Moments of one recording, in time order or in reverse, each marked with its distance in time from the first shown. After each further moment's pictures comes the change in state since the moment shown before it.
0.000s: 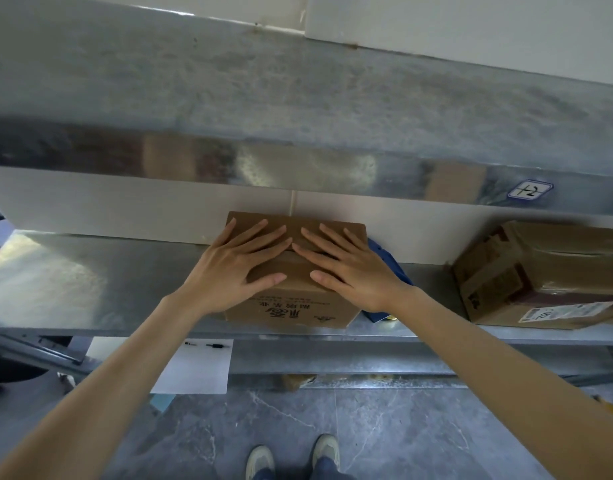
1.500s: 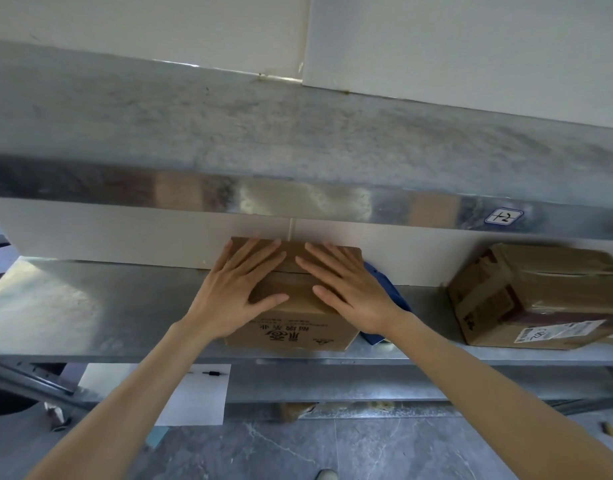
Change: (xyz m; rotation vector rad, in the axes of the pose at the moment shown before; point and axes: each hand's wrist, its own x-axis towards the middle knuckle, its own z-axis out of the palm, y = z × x) left_hand 0.000 0.007 0.002 0.013 0.112 -0.068; right_hand -0.004 -0.003 0.002 0.135 0.176 0.017
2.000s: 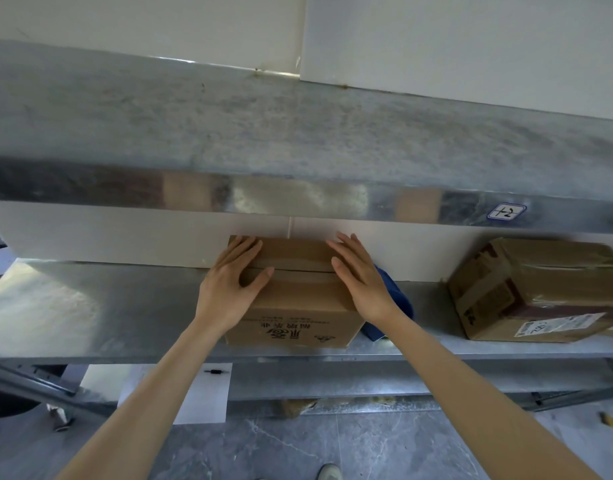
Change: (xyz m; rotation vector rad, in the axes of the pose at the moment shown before) left_hand 0.003 0.006 0.009 -0.414 0.174 -0.426; right_hand 0.000 0.003 0.012 0.586 0.278 0.414
